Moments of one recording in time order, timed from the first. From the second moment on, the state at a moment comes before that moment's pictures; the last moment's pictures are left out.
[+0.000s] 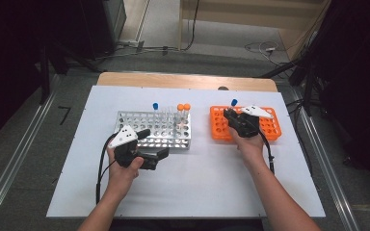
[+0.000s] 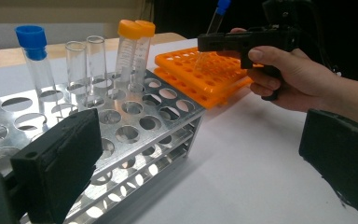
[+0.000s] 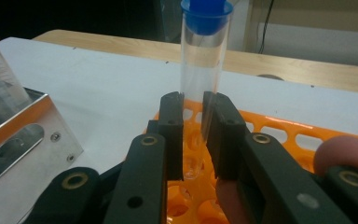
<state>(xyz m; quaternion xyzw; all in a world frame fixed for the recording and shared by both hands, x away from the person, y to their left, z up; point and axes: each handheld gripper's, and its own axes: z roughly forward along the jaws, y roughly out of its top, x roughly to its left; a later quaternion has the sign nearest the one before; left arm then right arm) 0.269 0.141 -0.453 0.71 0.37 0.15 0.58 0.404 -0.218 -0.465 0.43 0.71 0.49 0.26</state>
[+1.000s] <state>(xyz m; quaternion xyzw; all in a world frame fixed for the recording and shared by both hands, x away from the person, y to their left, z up) 0.263 0.122 -0.448 0.71 0.35 0.14 0.59 0.306 -0.191 -0.454 0.31 0.77 0.52 0.18</state>
